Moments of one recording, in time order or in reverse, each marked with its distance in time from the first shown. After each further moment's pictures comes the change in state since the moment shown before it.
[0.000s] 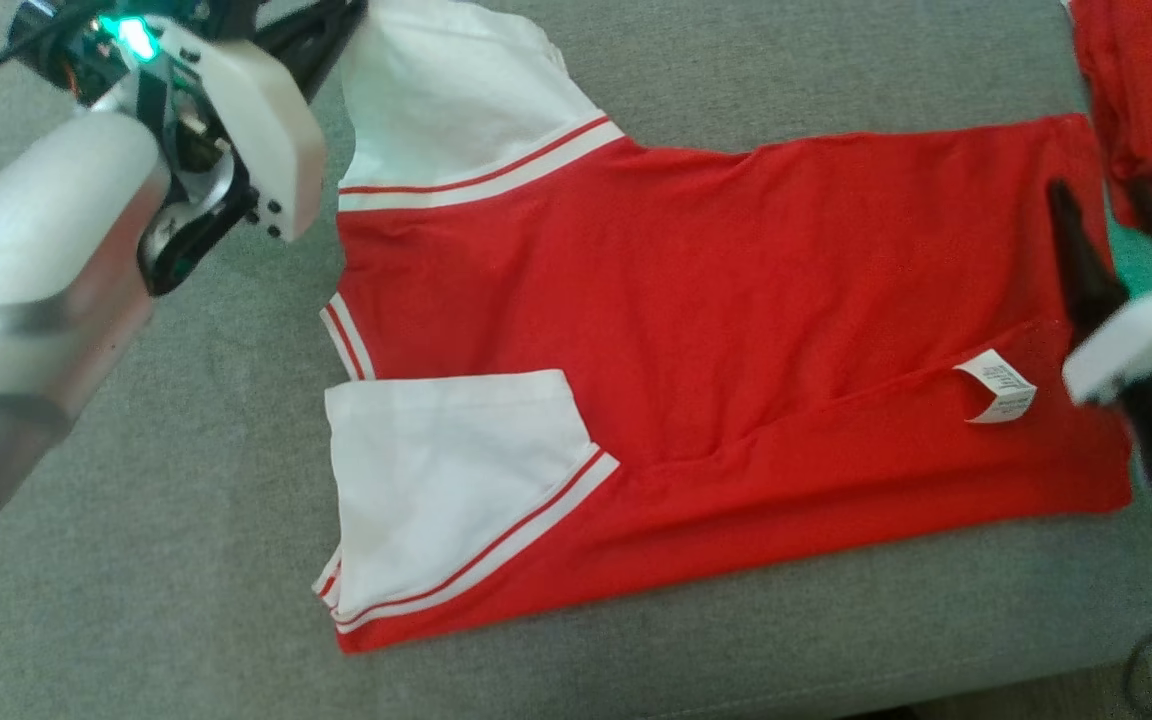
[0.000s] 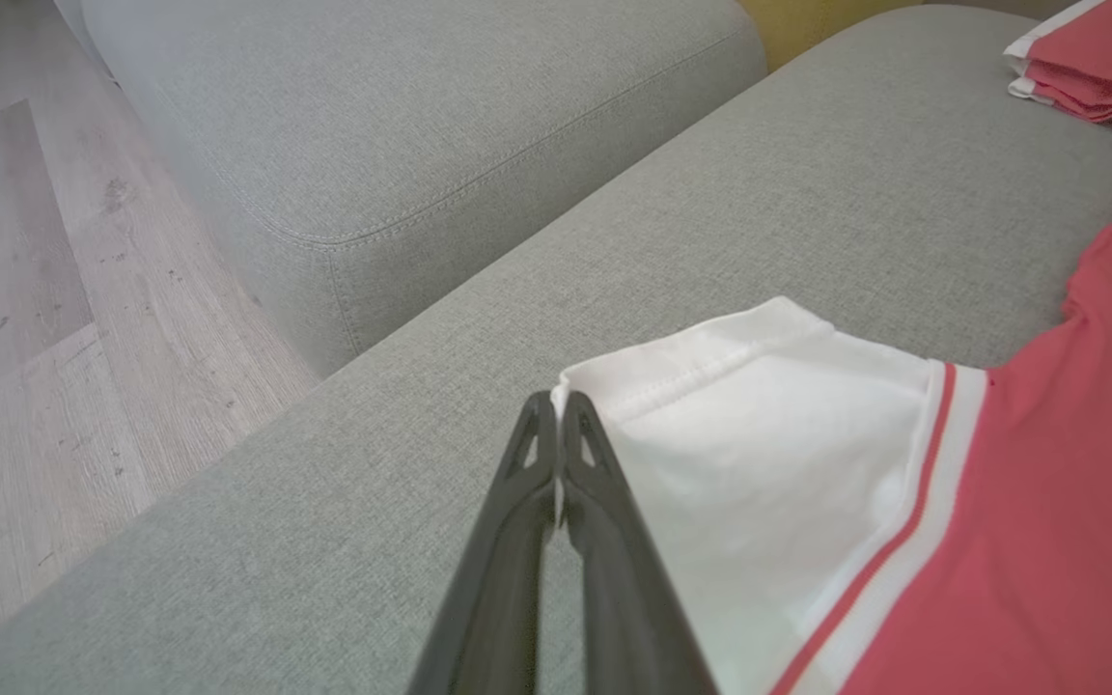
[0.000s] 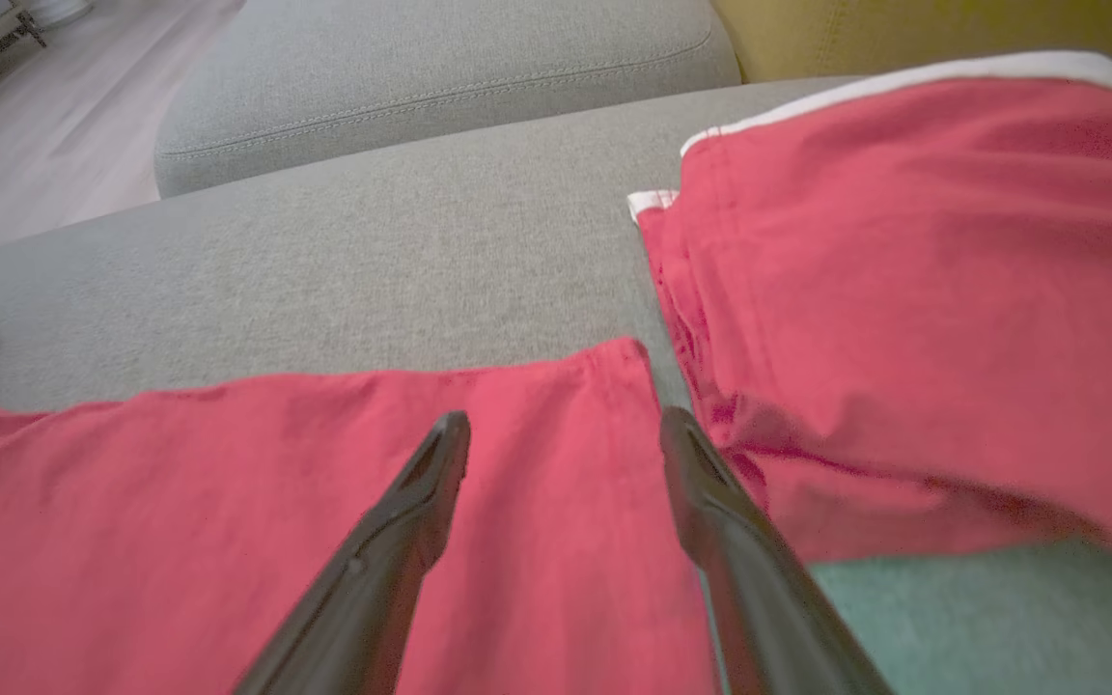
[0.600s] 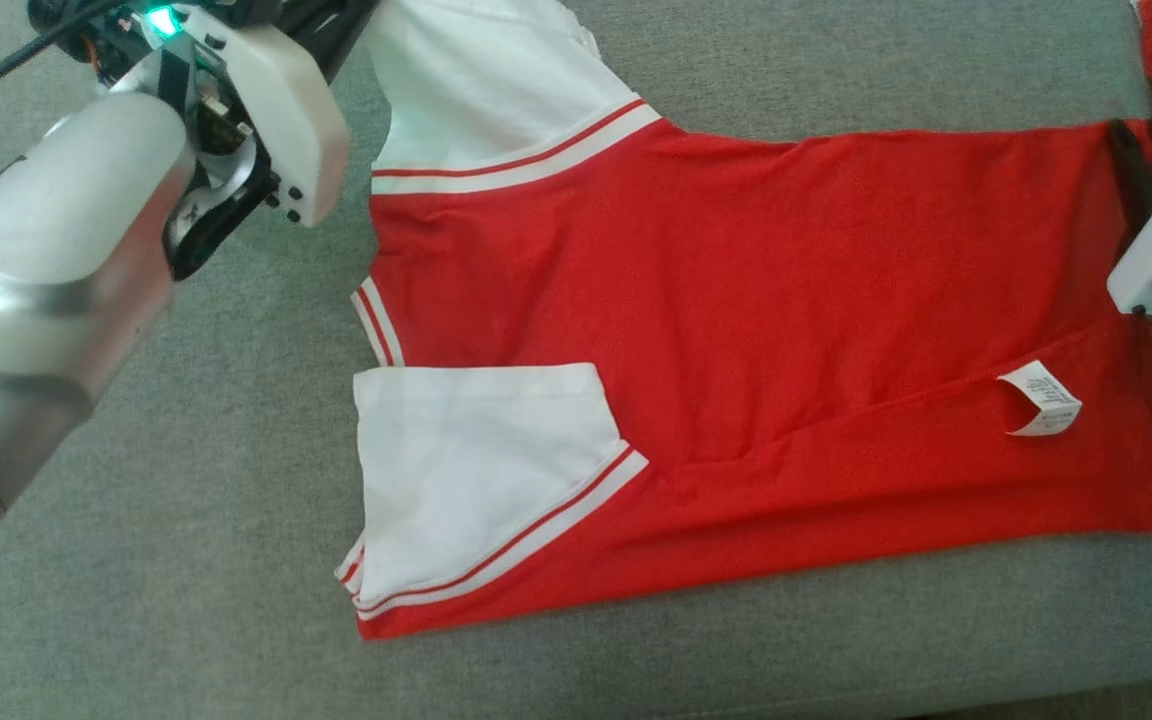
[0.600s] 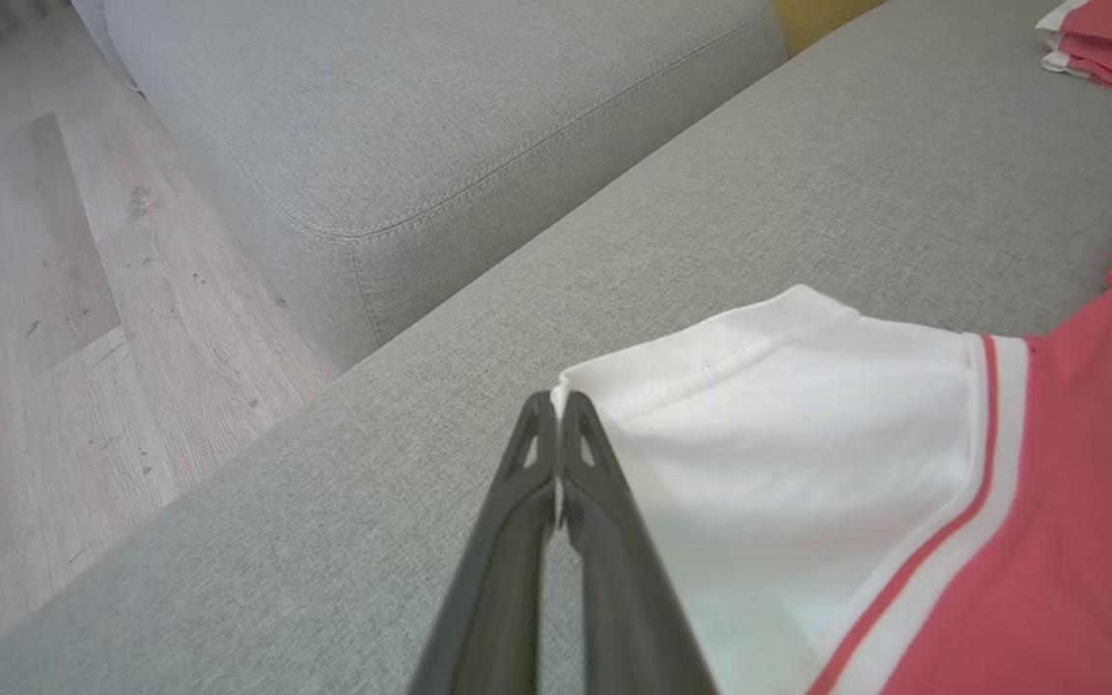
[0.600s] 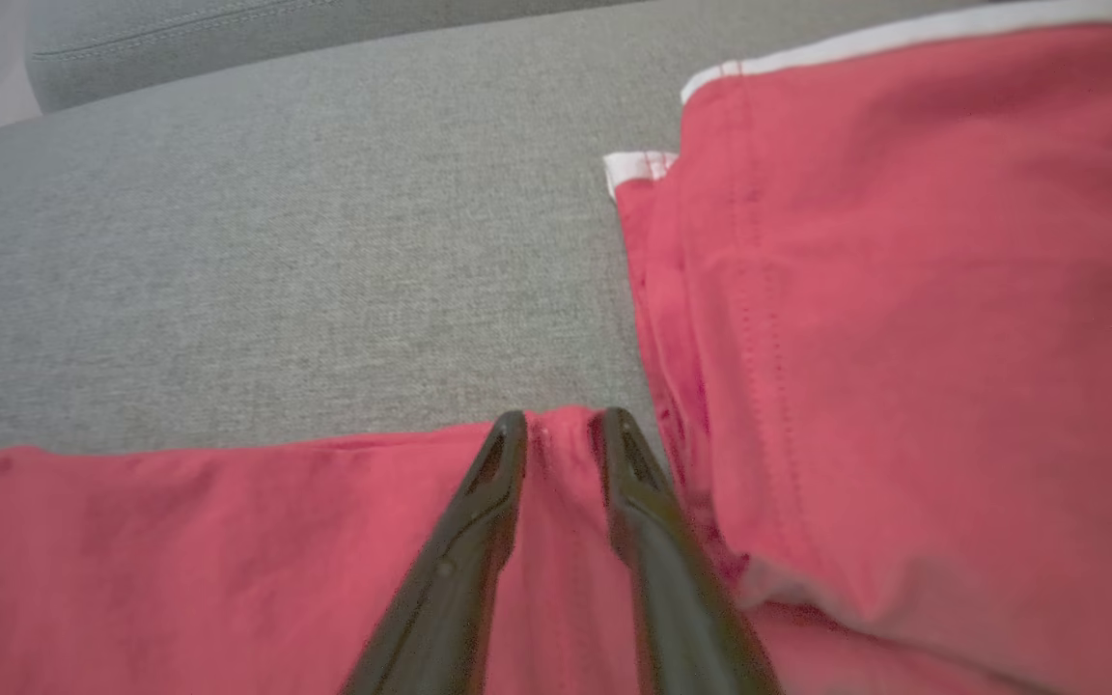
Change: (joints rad) left arm -0.050 -0.044 -0.045 0.059 0.016 0.000 -0.065; right arm -0.268 -0.097 0.056 0.282 0.003 0.000 0.131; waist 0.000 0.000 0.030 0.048
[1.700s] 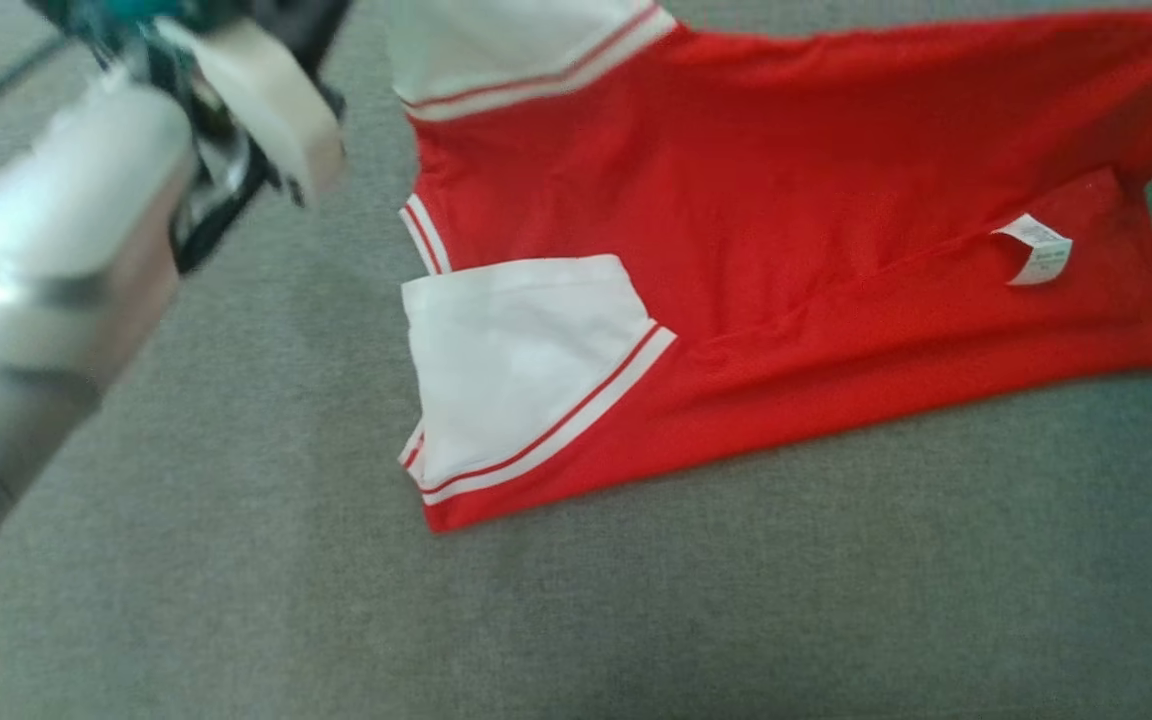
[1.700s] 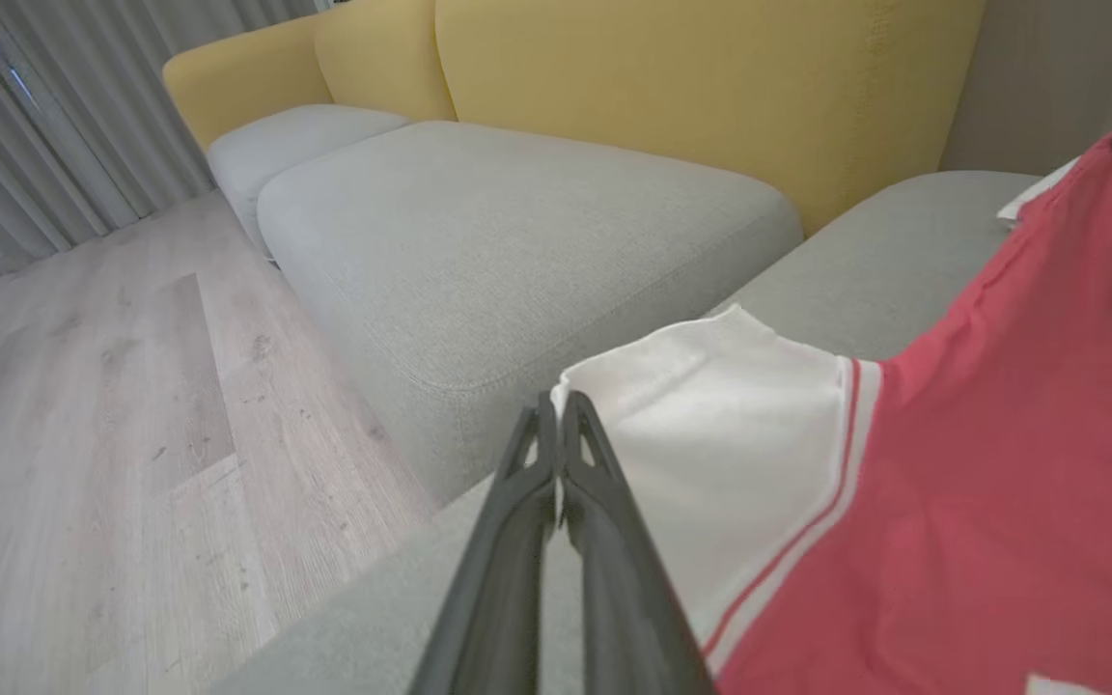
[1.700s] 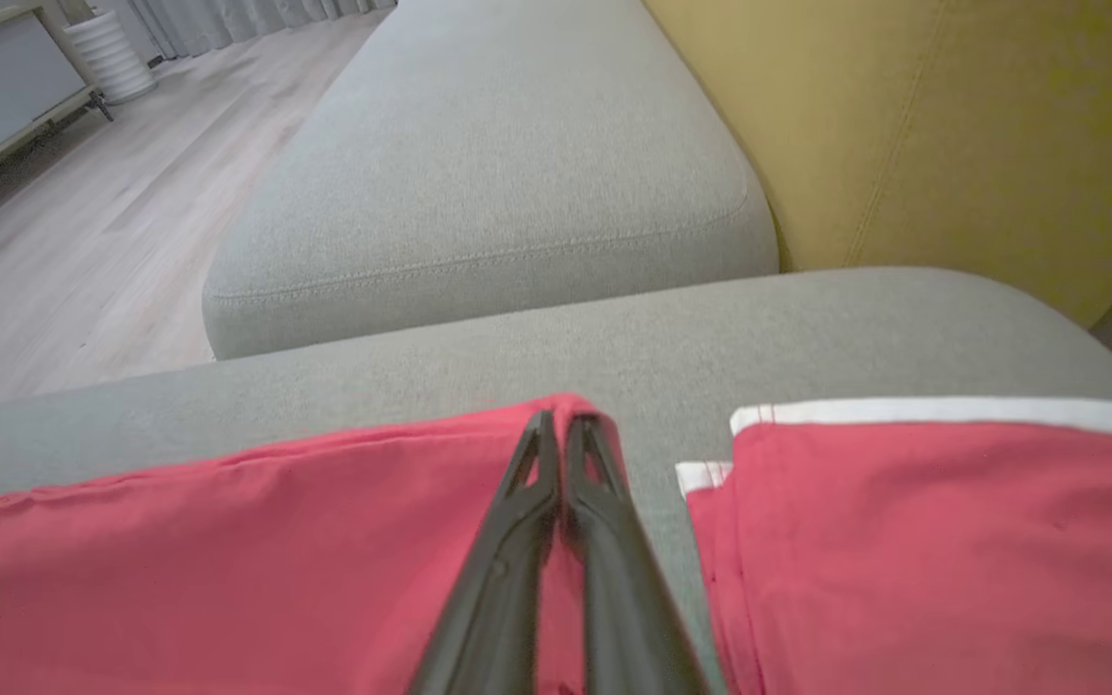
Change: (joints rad) left arm -0.031 -0.023 -0.040 0.058 -0.021 0.000 -0.254; right arm -0.099 -0.038 -0.009 0.016 0.059 0.000 -0.090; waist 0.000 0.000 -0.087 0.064
